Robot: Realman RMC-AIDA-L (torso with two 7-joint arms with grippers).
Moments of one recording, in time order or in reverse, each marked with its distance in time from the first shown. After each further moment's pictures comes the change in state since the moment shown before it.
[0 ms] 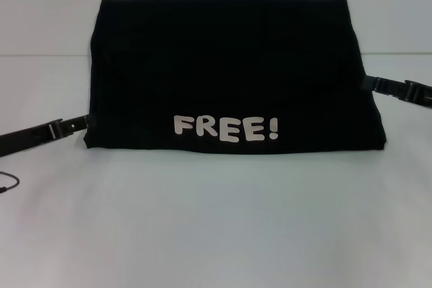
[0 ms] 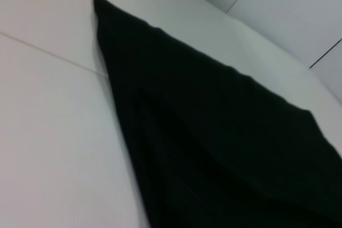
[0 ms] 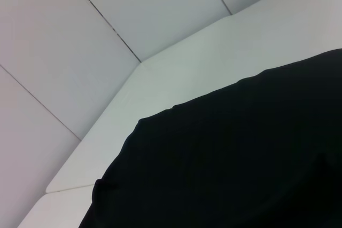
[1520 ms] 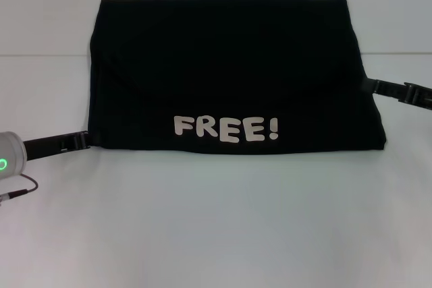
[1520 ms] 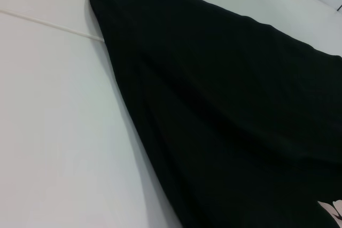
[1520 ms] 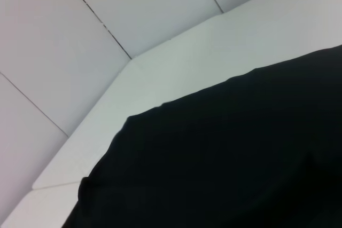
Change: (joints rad) left arm -0.029 -0.017 0.168 -0.047 0.008 -0.162 0.002; right arm 0.002 0.001 -0.015 -0.002 -0.006 0.032 -0.002
